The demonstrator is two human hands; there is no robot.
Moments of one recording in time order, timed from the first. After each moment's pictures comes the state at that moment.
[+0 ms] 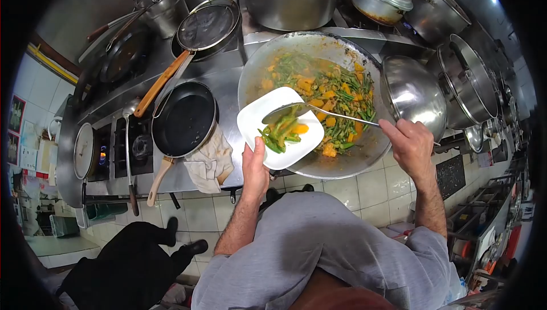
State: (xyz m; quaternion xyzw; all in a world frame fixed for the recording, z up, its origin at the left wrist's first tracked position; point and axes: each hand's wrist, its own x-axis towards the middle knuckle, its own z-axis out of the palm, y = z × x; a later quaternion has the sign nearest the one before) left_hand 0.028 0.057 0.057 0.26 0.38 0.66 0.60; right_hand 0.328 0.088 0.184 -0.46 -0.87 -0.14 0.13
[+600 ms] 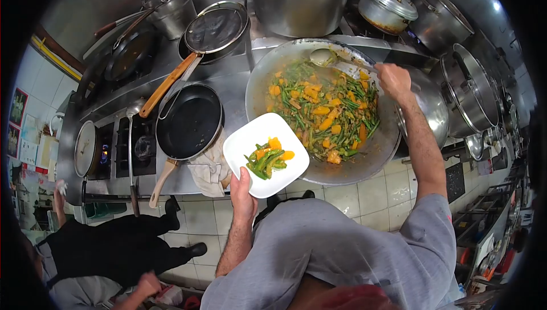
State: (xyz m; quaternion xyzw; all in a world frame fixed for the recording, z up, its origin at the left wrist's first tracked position) left_hand -0.007 0.010 0.040 0.24 0.42 0.68 0.55; right_hand 0.344 0.280 0.125 -0.58 -0.80 -0.14 0.06
